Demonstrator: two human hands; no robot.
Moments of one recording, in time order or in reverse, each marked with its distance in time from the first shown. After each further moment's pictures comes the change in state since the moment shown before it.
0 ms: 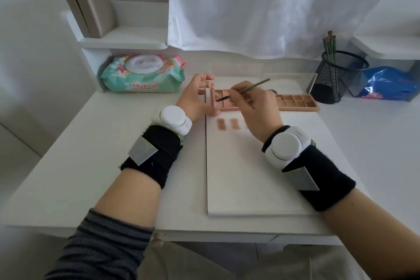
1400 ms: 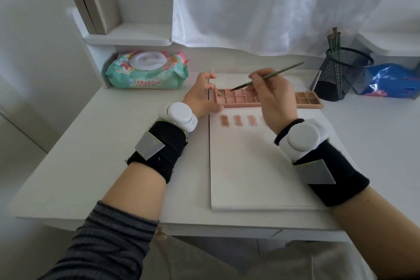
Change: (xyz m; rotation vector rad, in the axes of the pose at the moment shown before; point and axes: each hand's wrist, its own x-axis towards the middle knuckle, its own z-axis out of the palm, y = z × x) left_hand -0.007 0.013 0.004 0.086 -0.041 -0.090; right_hand 0.005 0.001 -0.016 0.189 0.109 0.104
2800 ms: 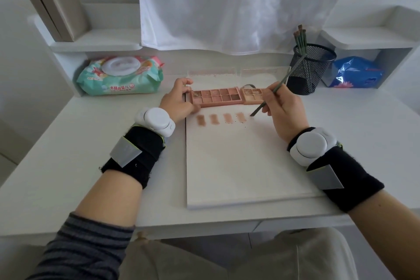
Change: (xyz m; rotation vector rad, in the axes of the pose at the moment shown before) left_hand 0.001 -0.005 0.010 0.066 0.035 -0.073; right_hand -0.020 0.046 -0.067 -0.217 0.006 -0.009
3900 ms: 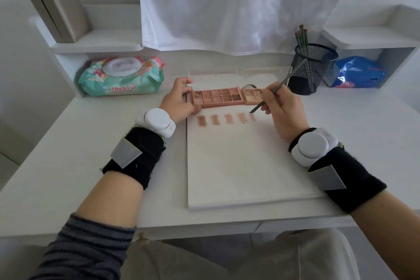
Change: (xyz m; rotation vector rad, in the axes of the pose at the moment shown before) left_hand -0.001 0.002 0.000 -0.034 0.006 0.002; right_hand 0.001 -0.001 0.002 0.033 -0.016 0.007
